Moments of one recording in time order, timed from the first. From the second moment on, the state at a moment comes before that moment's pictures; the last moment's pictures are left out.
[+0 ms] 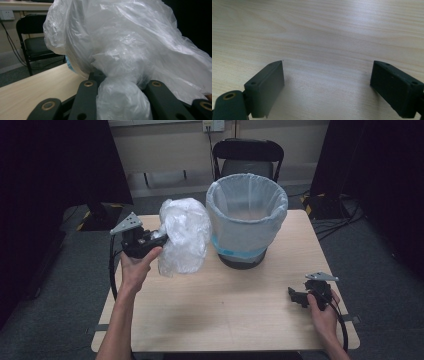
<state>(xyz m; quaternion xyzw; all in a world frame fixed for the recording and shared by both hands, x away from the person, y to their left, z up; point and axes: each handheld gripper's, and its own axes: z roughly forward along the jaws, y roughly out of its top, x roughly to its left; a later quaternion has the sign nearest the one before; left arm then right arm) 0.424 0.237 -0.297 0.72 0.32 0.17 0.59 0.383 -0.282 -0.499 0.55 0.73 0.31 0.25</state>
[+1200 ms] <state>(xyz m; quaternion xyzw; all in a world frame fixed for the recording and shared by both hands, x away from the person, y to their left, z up) 0.487 0.183 -0.210 0.69 0.28 0.16 0.65 0.383 -0.282 -0.500 0.55 0.73 0.31 0.25</state>
